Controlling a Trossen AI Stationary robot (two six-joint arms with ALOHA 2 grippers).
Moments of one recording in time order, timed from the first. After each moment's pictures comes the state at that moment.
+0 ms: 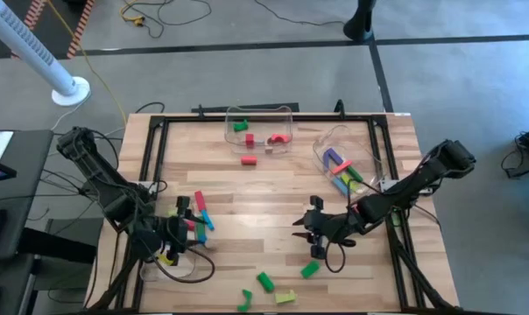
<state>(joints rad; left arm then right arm) -0.81 1.06 0.91 -0.56 -0.70 -0.25 0.49 1.40 0.82 -0.05 0.42 0.37</state>
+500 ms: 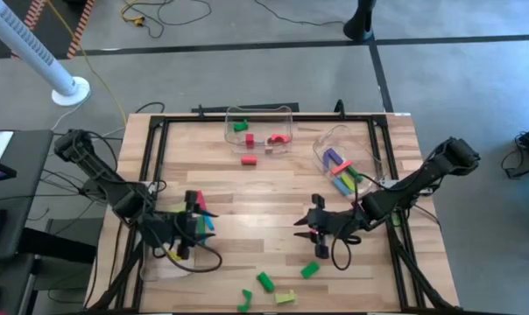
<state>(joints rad) -0.70 1.06 0.88 -0.41 -0.66 -0.10 0.49 1.35 0.82 -0.05 0.36 0.36</state>
